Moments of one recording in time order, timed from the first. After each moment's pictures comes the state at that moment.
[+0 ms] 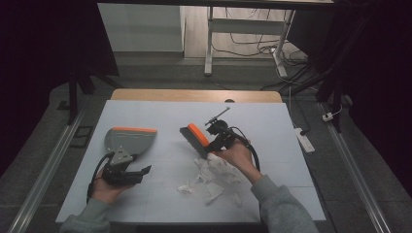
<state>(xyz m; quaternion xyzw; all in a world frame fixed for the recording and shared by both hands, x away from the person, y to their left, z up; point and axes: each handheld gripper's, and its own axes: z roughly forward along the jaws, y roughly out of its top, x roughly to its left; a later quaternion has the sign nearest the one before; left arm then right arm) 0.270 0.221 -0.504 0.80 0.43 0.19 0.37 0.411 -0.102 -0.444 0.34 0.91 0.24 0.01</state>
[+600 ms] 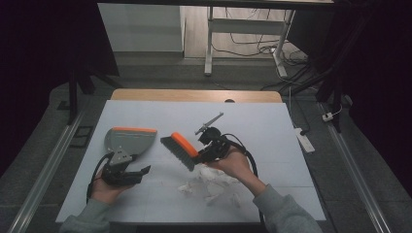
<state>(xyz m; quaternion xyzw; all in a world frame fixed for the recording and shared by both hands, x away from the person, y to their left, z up) 0.269 0.225 -0.504 0.80 0.43 0.19 0.38 0.356 -0.075 -0.422 0.24 0.93 0.28 -0.04</state>
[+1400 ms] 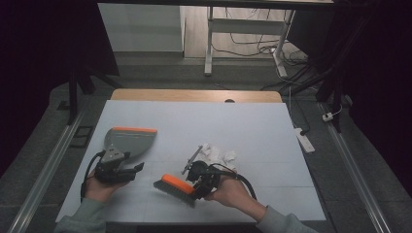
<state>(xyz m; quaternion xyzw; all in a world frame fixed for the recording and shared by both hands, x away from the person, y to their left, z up) 0.271 0.242 -0.502 0.78 0.45 0.19 0.38 0.296 -0.060 -0.456 0.16 0.97 0.17 -0.05</state>
